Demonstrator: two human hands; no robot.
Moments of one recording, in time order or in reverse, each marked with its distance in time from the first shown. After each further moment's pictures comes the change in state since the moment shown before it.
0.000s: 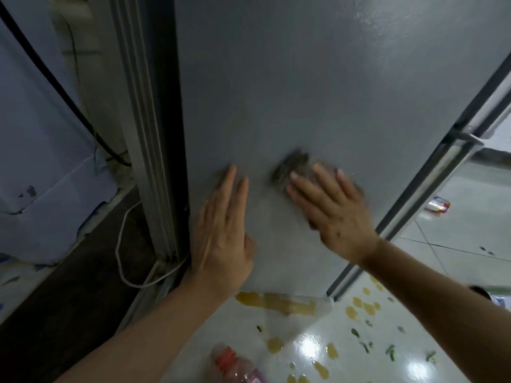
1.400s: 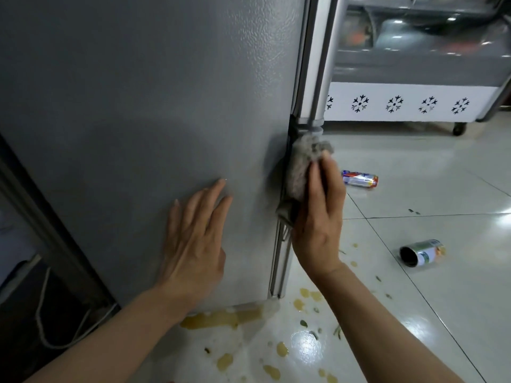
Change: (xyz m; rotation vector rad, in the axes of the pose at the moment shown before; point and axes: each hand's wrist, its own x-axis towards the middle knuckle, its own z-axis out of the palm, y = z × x) left_hand 0.030 0.096 0.041 0.267 -0.147 0.301; right_hand -0.067 0.033 -0.048 0.344 0.418 0.827
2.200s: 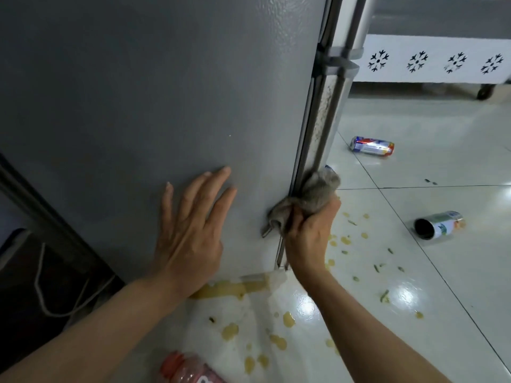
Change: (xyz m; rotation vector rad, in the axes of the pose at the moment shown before) left_hand -0.021 -0.018 0.044 0.113 0.079 0.081; right_hand -0.082 0.008 0.042 0.318 -0.097 0.800
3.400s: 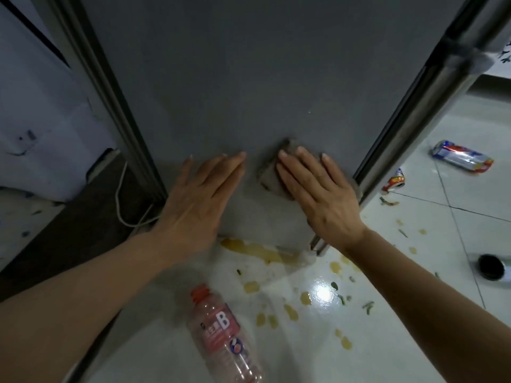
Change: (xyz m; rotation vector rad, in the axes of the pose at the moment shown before) left_hand -0.036 -0.038 -0.029 0.200 -0.324 -0.086; right_hand 0.029 -0.013 0.012 -0.631 -0.459 -1.339
